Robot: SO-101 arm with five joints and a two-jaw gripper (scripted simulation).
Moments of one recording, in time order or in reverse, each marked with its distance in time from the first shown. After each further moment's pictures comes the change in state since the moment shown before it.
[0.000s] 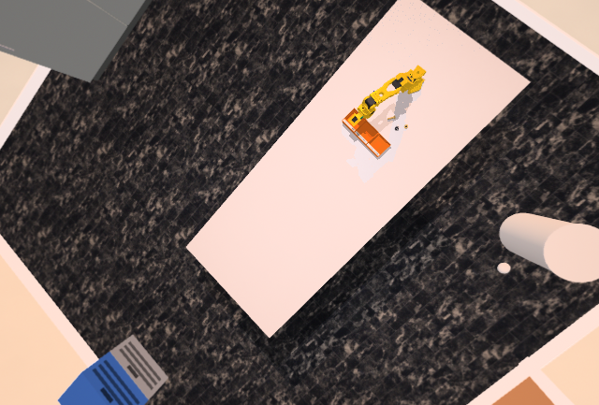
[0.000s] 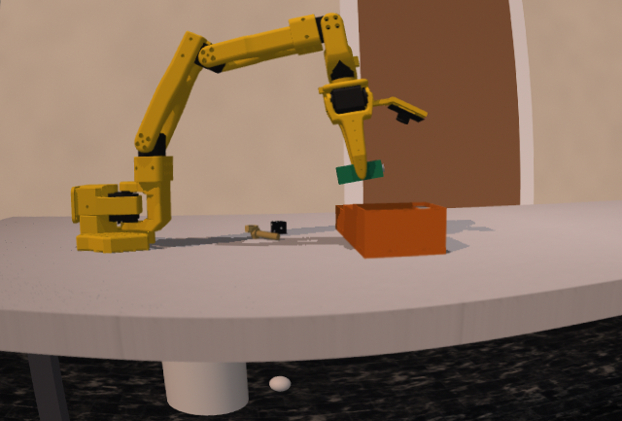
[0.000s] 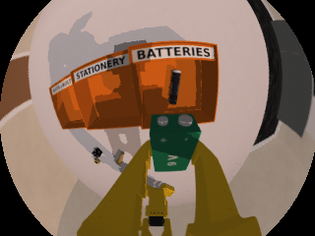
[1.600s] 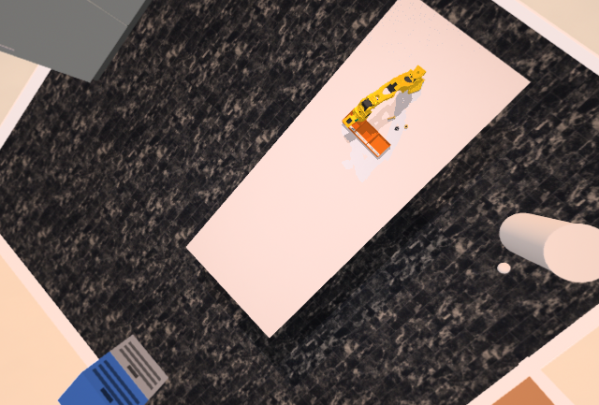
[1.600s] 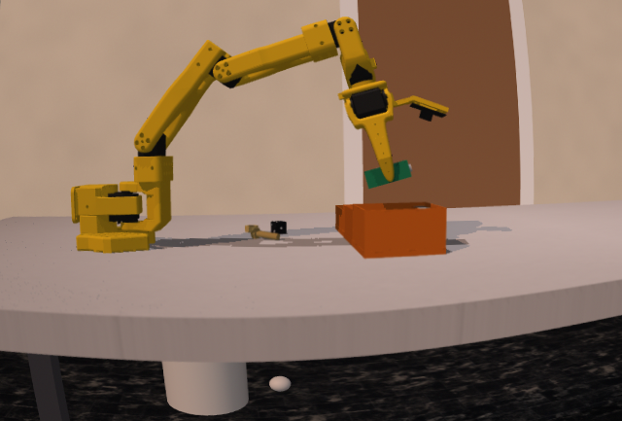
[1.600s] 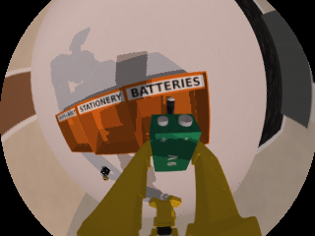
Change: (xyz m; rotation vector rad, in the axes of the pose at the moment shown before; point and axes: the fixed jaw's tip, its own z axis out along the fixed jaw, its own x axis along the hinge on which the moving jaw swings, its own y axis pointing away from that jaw) arm -0.030 -0.006 0.007 0.005 -0.101 0.096
